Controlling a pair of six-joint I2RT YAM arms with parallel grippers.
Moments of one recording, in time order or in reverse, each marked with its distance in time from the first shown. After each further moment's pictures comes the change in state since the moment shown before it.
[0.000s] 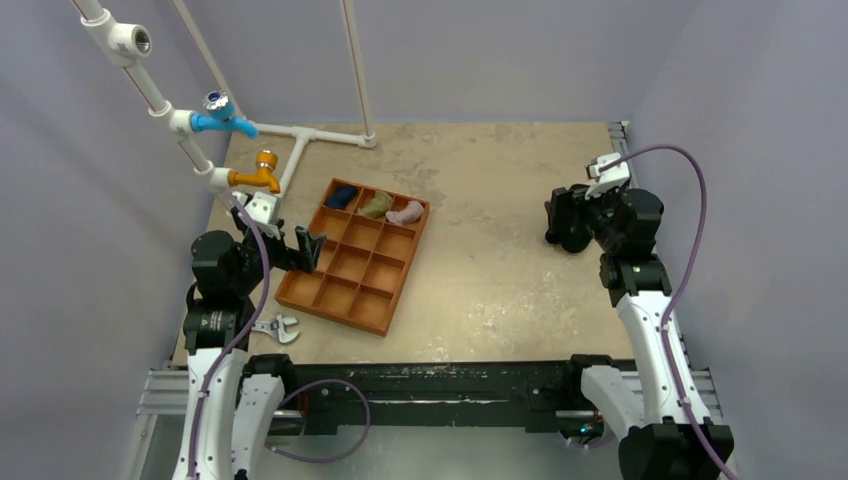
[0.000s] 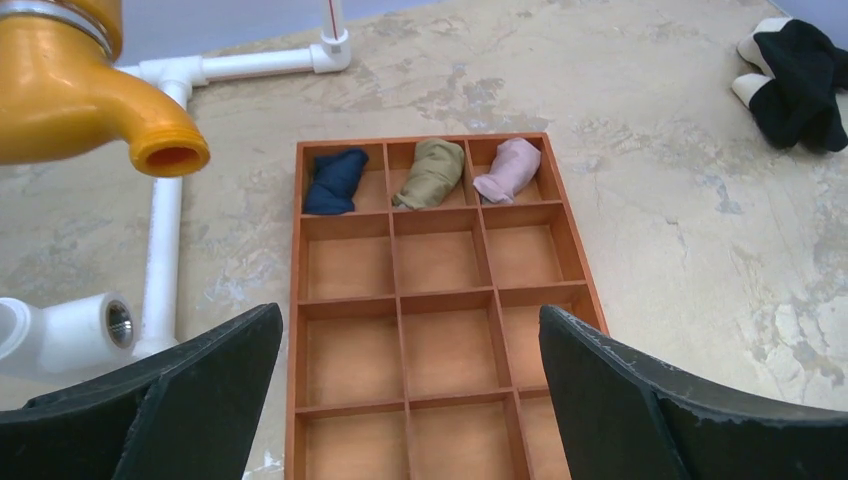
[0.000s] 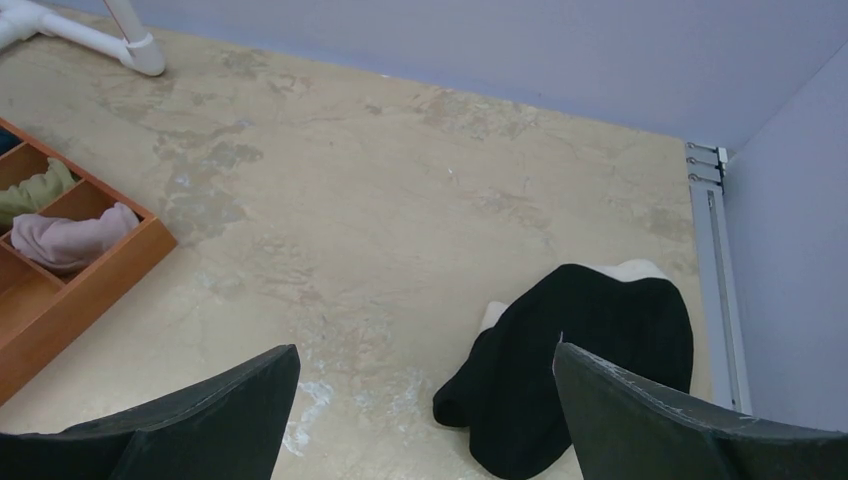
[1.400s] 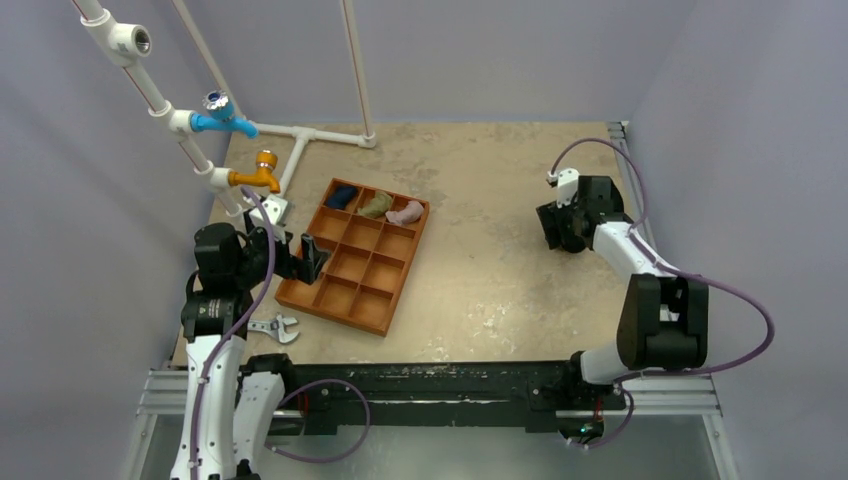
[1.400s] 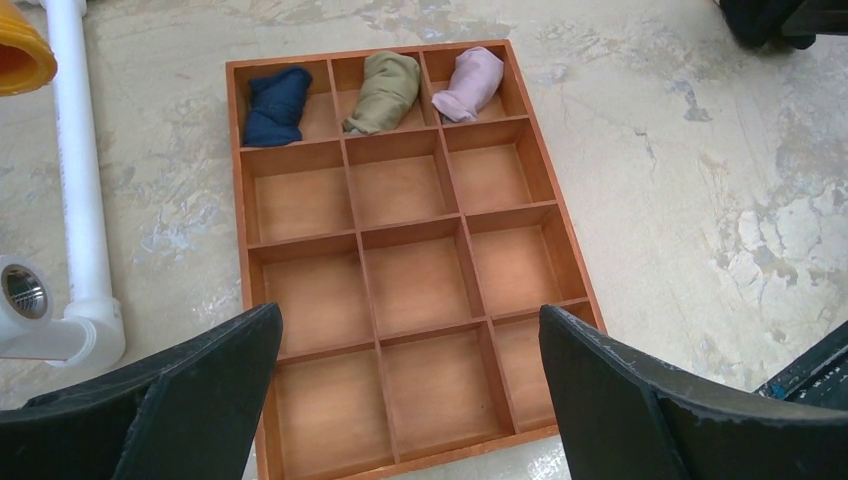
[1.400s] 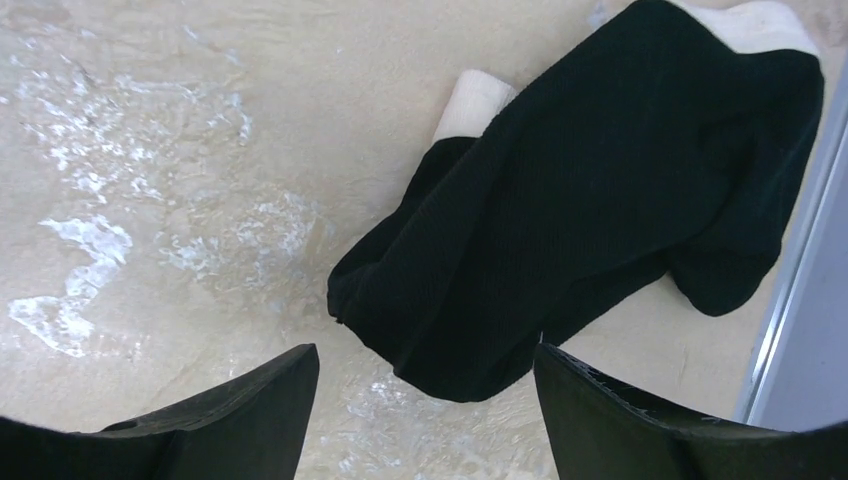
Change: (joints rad) left arm 0.045 0.071 0.034 -0.180 0.132 0.106; right arm 0.002 0.568 0.079 -0.113 0.203 -0.237
